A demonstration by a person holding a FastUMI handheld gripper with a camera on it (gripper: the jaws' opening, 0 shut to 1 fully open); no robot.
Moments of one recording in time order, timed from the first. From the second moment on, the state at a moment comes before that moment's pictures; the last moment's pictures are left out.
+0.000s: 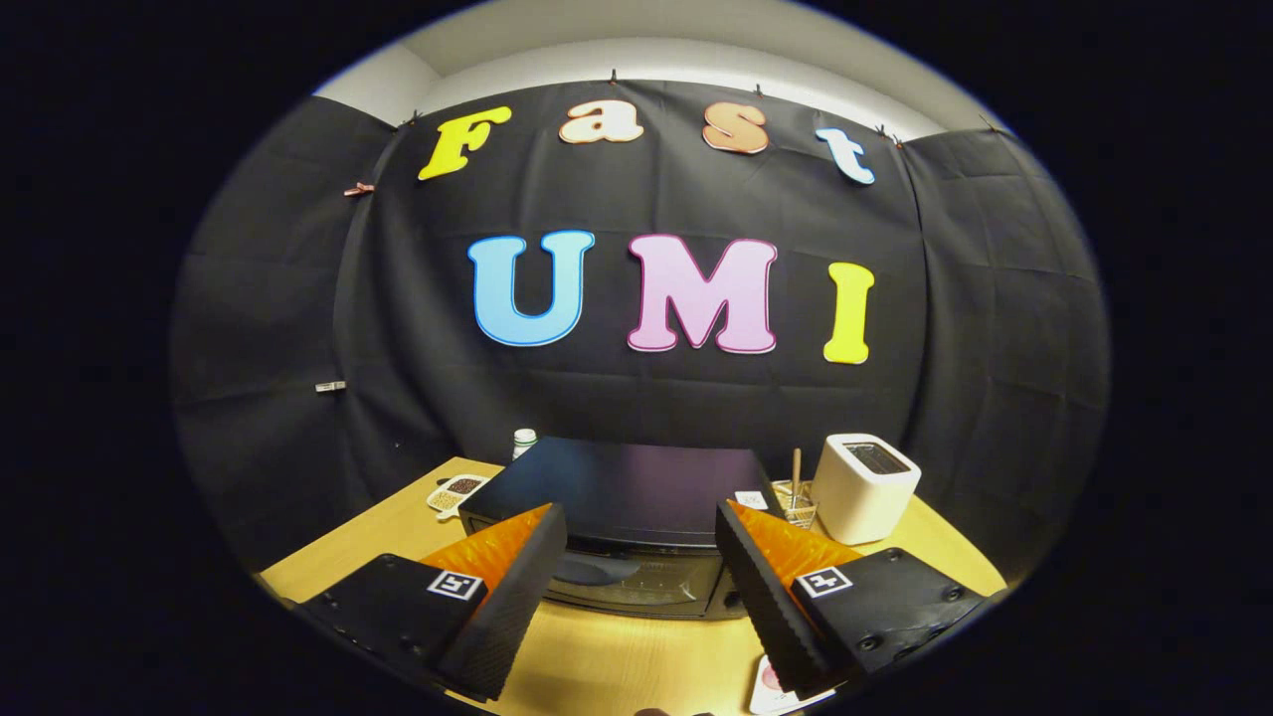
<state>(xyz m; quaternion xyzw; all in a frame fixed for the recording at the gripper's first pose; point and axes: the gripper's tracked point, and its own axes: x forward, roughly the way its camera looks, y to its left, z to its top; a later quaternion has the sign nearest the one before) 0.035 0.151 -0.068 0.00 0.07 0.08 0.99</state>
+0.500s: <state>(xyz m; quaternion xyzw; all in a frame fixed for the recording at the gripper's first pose) 0.088 0.177 -0.142 0.00 0.13 0.04 0.99</state>
